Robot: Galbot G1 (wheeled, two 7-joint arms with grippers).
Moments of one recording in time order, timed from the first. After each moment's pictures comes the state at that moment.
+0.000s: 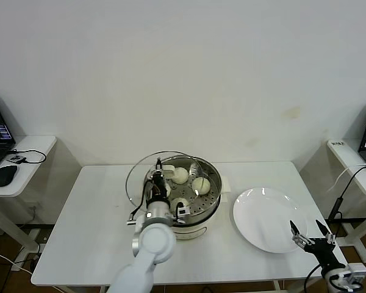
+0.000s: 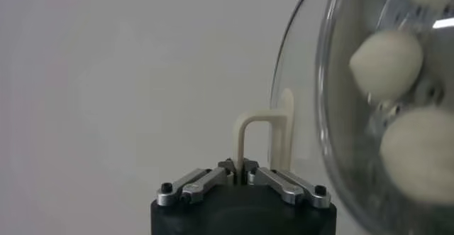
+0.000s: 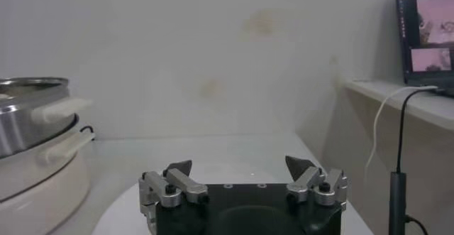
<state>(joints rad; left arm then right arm) 0.96 -1.46 -0.02 -1.82 1.52 0.60 0.31 -1.59 1.31 0.95 1.89 0.40 -0.10 -0.29</state>
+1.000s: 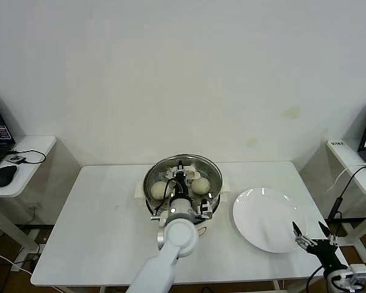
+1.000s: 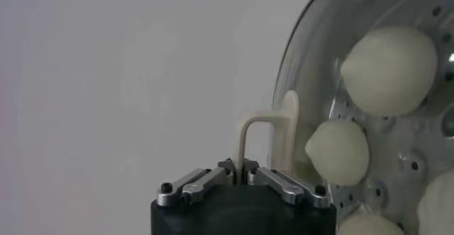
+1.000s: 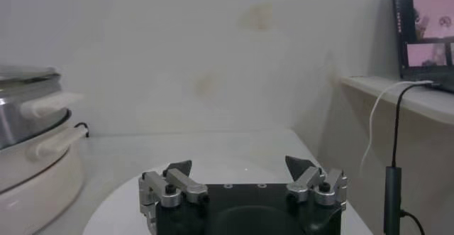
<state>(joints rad) 0.90 -1.57 0.03 -1.69 1.58 0.61 0.33 -1.59 1.30 0.96 1.87 0.40 -0.09 -0.30</state>
